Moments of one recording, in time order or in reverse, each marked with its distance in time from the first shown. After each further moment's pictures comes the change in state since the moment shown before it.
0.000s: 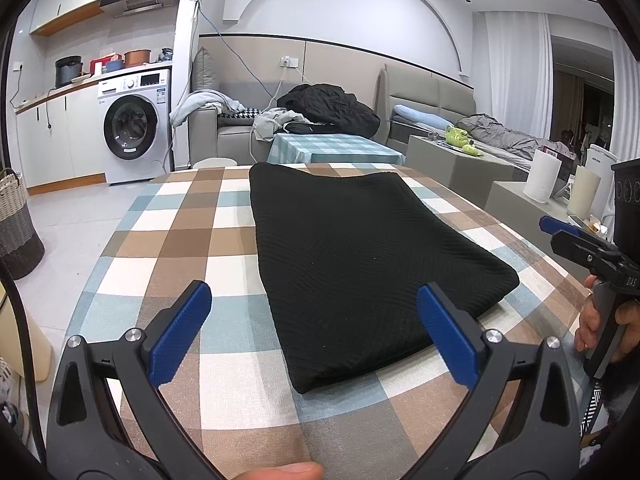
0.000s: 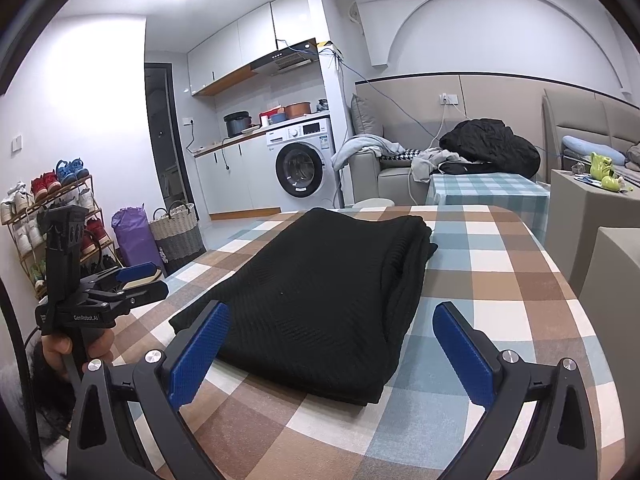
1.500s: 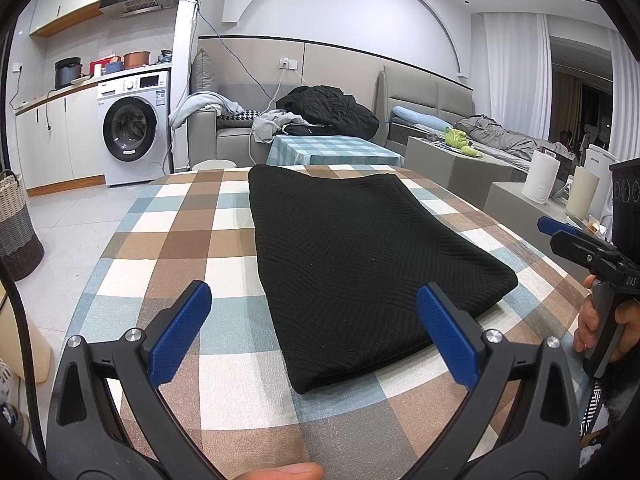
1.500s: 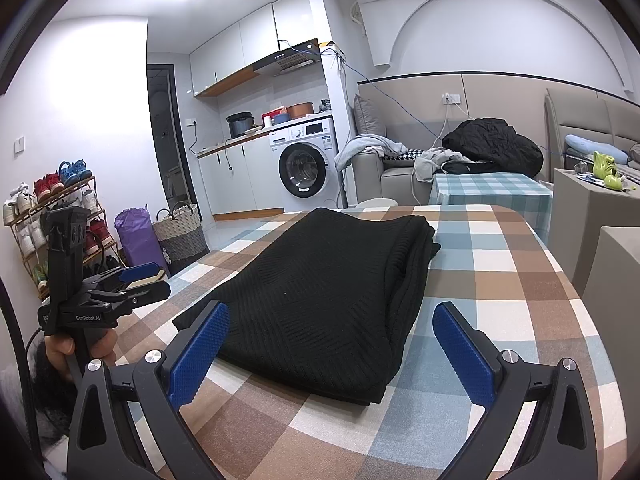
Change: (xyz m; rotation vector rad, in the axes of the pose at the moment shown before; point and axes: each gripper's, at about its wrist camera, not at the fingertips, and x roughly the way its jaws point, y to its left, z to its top) left arm -0.001 -0.002 -0.001 0.003 -0.006 -0.004; right arm 0.001 0.000 0.000 0.002 -0.002 0.015
